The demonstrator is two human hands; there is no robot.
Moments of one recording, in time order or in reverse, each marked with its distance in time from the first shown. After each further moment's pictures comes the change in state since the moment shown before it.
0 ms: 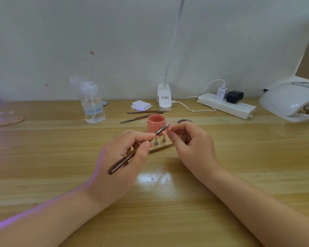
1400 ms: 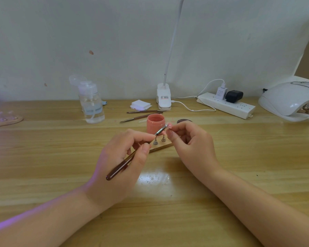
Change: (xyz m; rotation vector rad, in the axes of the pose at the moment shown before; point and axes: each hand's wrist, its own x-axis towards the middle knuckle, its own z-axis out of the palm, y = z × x) left_hand -0.002 0.001 0.001 0.058 -0.007 0.058; right_hand 0.000 -0.002 0.000 0.006 0.008 0.021
